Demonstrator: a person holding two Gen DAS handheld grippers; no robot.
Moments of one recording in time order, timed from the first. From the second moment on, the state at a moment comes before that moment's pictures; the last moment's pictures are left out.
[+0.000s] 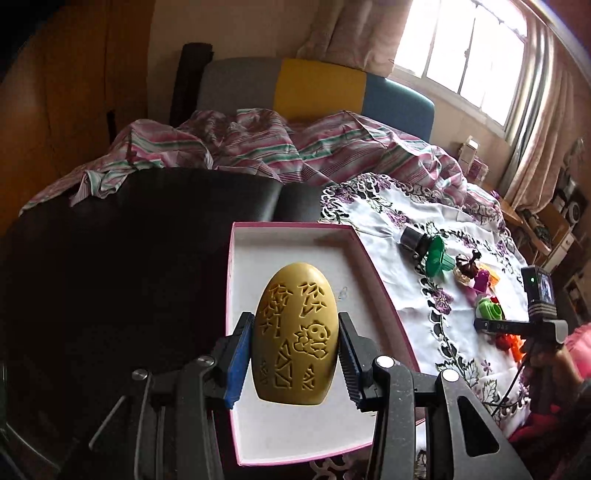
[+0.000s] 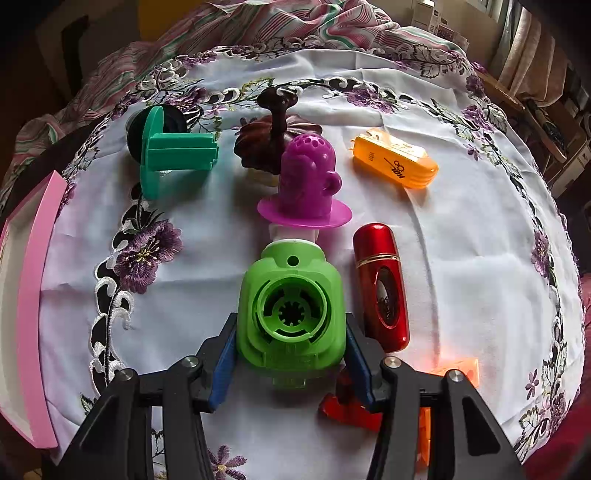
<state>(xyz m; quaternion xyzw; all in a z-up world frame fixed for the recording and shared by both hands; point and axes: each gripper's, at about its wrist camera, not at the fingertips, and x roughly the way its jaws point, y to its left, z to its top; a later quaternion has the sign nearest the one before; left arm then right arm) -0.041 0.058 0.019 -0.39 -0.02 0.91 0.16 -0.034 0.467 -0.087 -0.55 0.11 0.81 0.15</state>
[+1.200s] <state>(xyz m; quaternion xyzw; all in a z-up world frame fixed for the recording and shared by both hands) -0.143 0.117 -0.043 -0.44 0.08 0.88 0.14 -0.036 0.462 -0.089 -0.56 0.08 0.81 0.15</state>
